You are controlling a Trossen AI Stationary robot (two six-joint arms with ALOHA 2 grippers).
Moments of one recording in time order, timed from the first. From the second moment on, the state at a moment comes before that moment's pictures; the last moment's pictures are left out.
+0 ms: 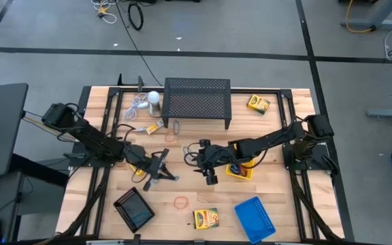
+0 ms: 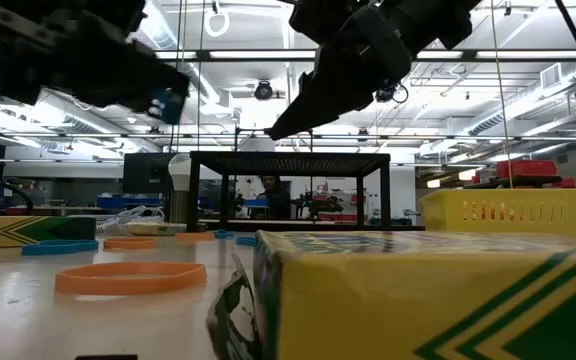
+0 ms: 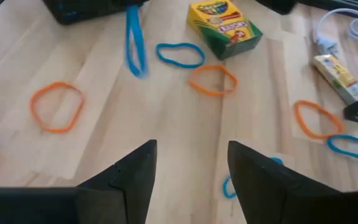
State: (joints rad) left arm -0.34 1.38 0.32 0.84 0.05 0.05; right arm 0.19 1.77 1.10 -0.02 0.07 -0.12
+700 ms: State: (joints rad) left arm -0.77 1.18 0.56 -0.21 -0.14 -0.48; right arm 0.18 1.76 1.10 -0.03 0.06 -0.13
